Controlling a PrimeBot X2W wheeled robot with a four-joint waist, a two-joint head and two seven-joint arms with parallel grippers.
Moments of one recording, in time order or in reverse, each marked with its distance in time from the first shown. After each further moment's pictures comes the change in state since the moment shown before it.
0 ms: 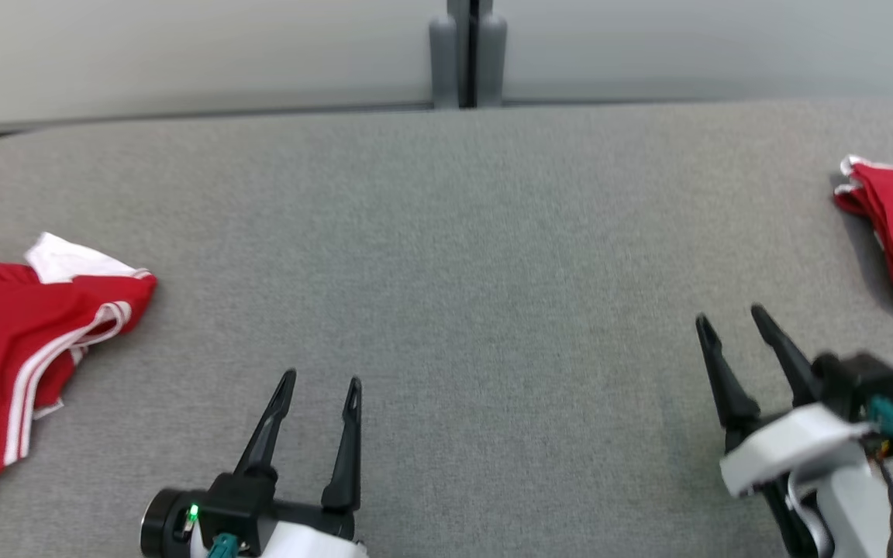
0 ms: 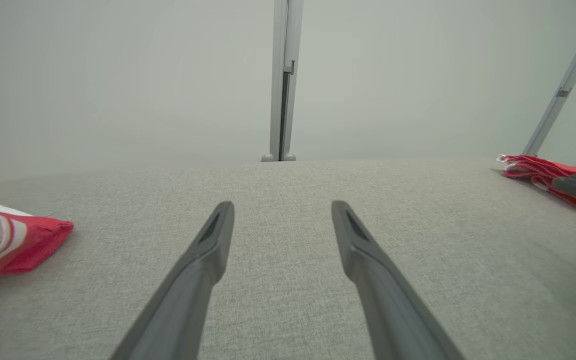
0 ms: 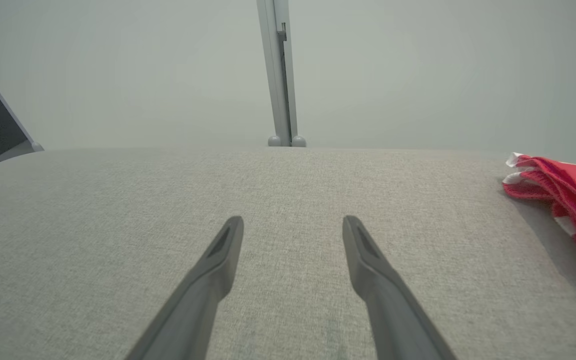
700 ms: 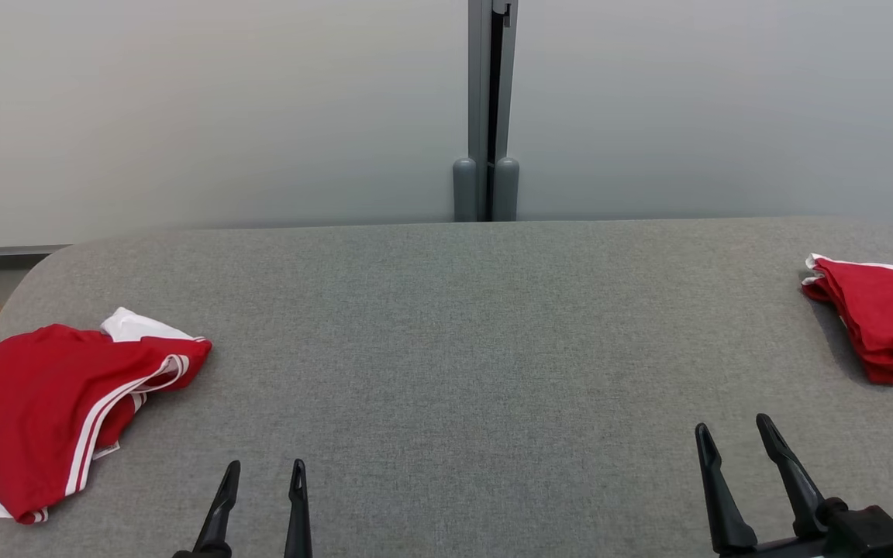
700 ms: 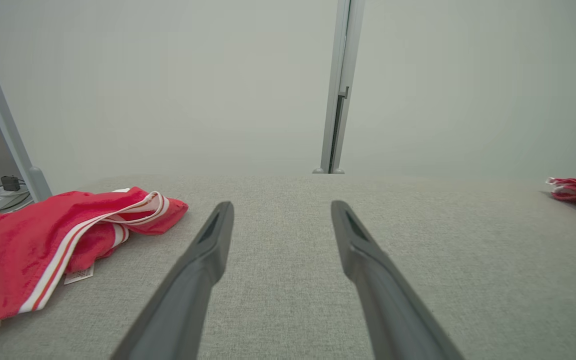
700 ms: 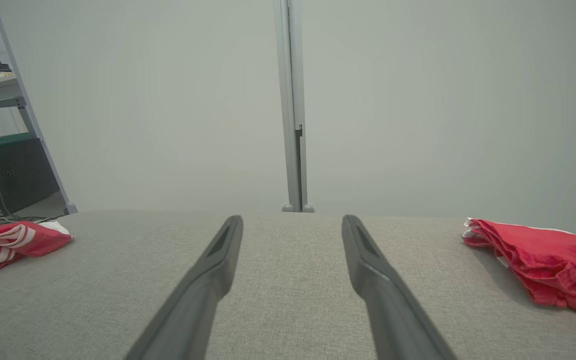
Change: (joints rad) left arm 0.194 -0.001 0.104 0.006 -0.008 0.038 0.000; right arm 0.488 0.218 -0.261 -0.450 -0.323 0.000 -0.002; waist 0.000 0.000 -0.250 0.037
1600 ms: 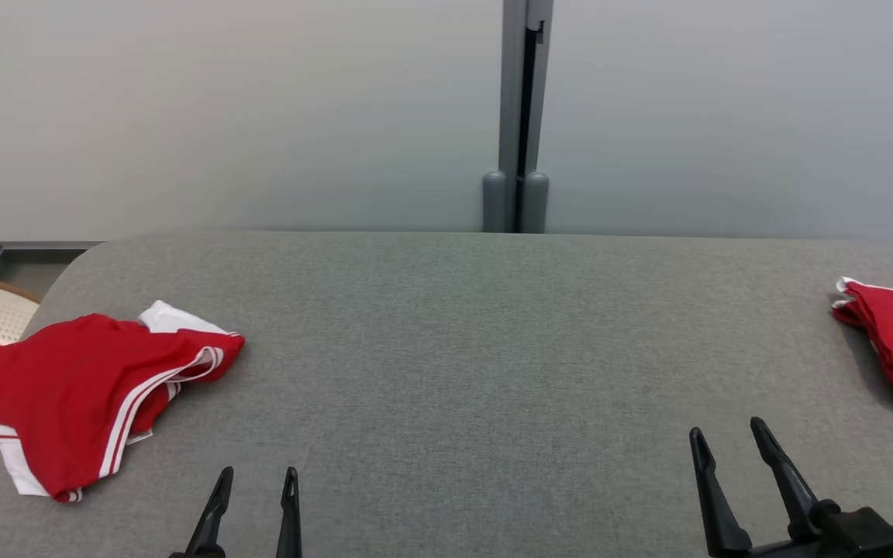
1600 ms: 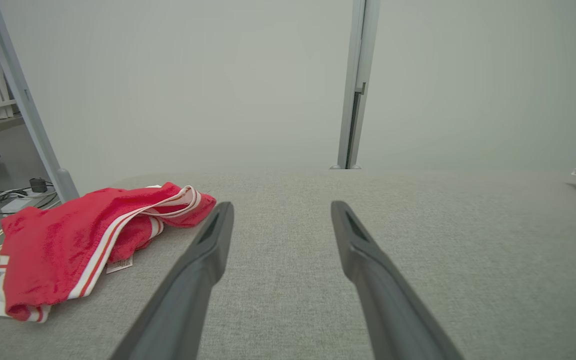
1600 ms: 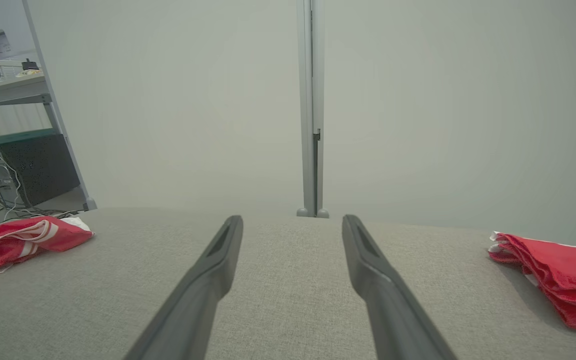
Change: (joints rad) left arm 0.004 -0.001 0.047 0.037 0.045 -0.048 0.000; right arm 0.005 -0.013 0.020 0.005 0.004 0.000 0.000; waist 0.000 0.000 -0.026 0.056
